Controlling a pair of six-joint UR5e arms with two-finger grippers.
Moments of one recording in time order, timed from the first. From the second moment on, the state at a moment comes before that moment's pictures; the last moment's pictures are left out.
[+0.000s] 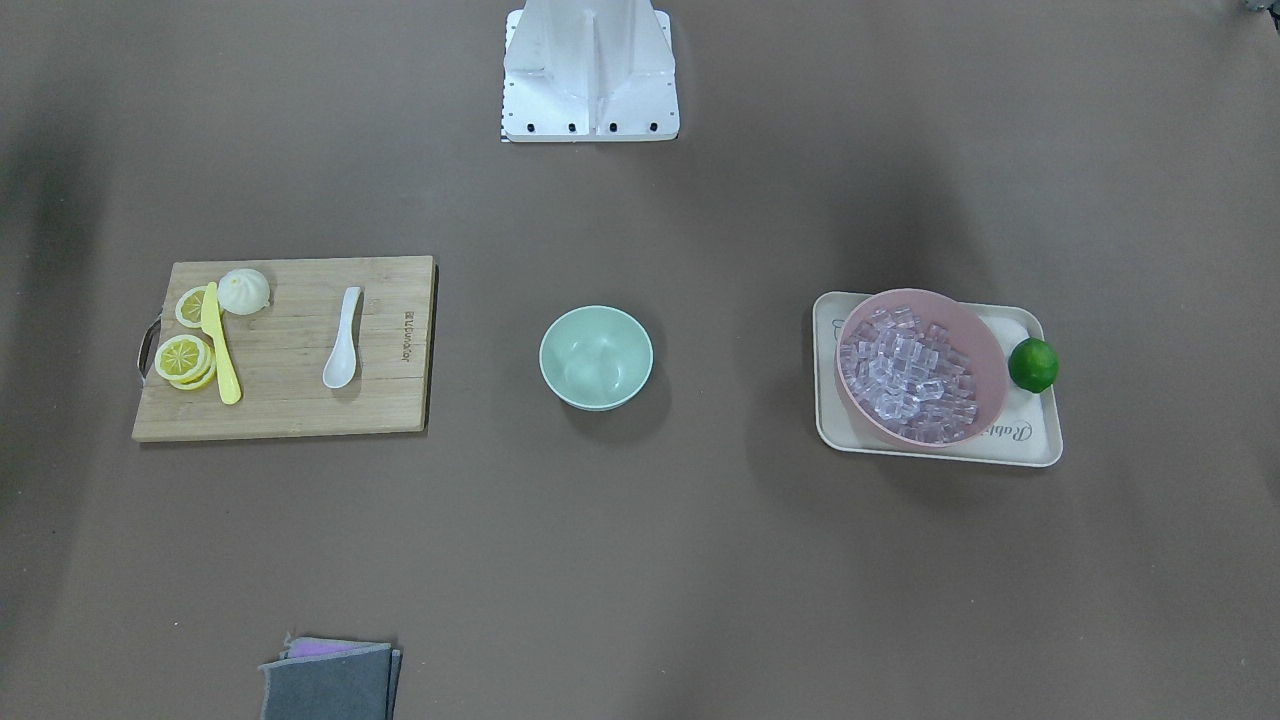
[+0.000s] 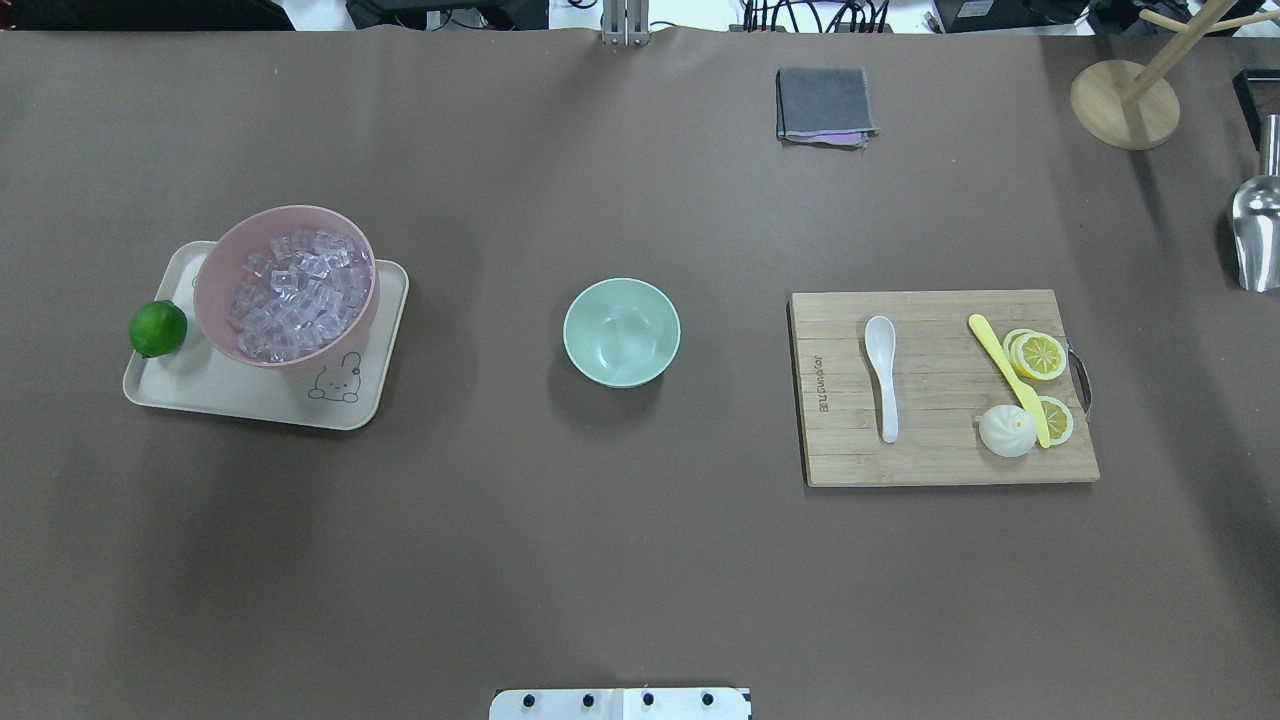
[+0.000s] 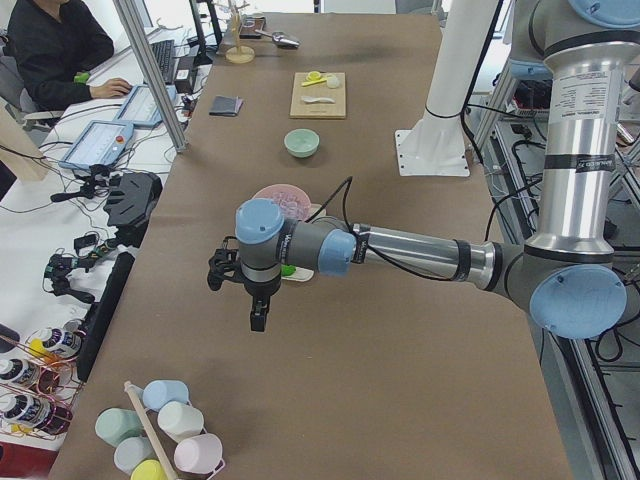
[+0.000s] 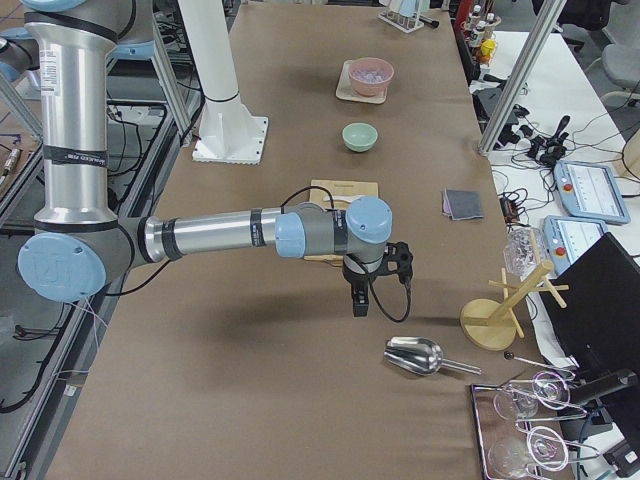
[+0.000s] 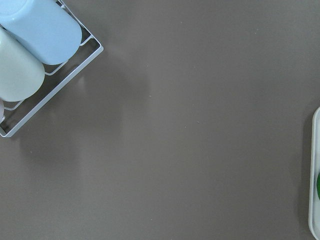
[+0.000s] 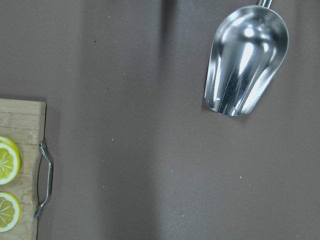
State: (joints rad) left arm -1.52 -1.57 -1.71 -1.63 -2.29 -0.15; right arm 1.50 -1.62 1.77 -1.62 2.38 0.03
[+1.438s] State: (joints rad) left arm -1.52 -1.59 -1.71 -1.63 -2.29 -0.15; right arm 1.49 -1.62 1.77 -1.62 2.38 0.03
